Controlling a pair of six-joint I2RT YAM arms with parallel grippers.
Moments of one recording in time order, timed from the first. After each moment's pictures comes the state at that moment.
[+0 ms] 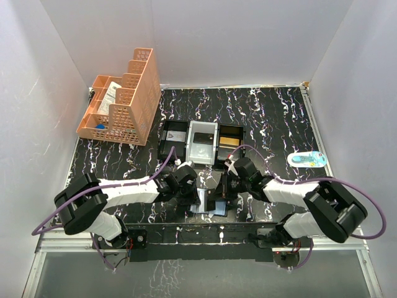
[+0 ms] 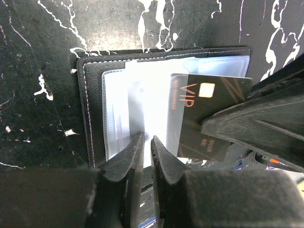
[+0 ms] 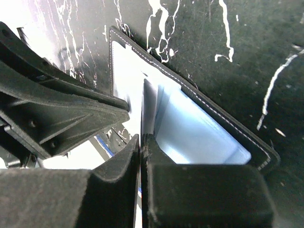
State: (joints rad) left arm -1.02 1.45 0.66 -0.20 0.01 -1.01; right arm 0.66 1.36 0.39 0.20 -0.53 0.89
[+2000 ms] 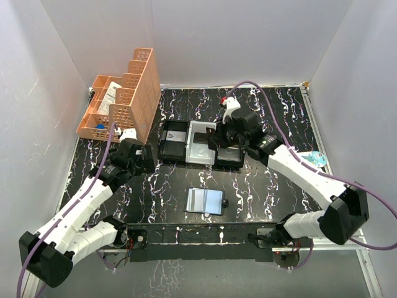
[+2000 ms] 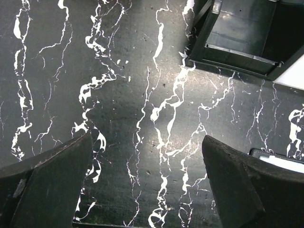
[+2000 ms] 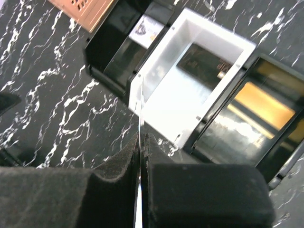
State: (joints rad) left arm -0.49 0.94 0.81 -0.76 -0.38 -0.47; right arm 0.62 1.28 1.08 -0.31 -0.10 0.32
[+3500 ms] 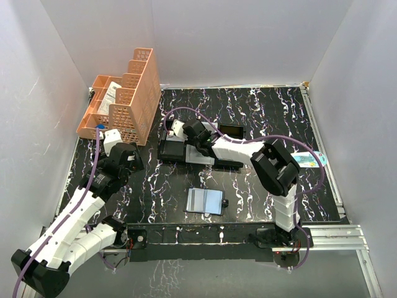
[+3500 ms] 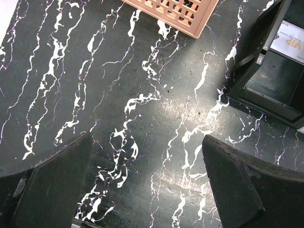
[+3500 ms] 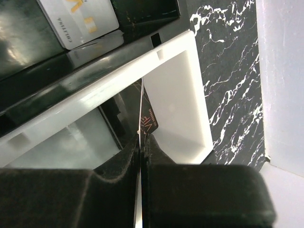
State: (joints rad) left arm -0.49 0.81 0.81 -0.82 -0.64 -0.55; right arm 0.78 1.97 1.37 -0.14 0.40 -0.62
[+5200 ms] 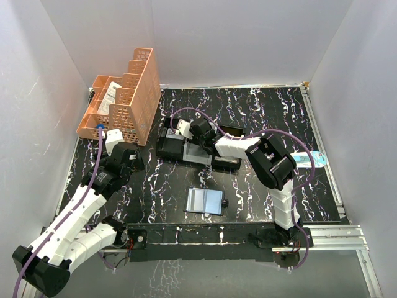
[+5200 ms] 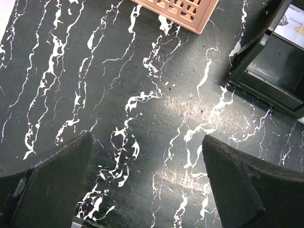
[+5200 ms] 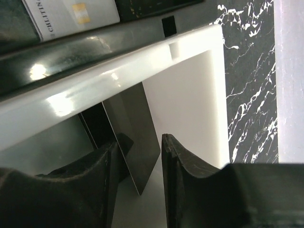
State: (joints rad) left arm -0.49 0.84 0.81 -0.82 -0.64 -0.55; right arm 0.70 2.07 1.33 0.05 0.30 -0.71
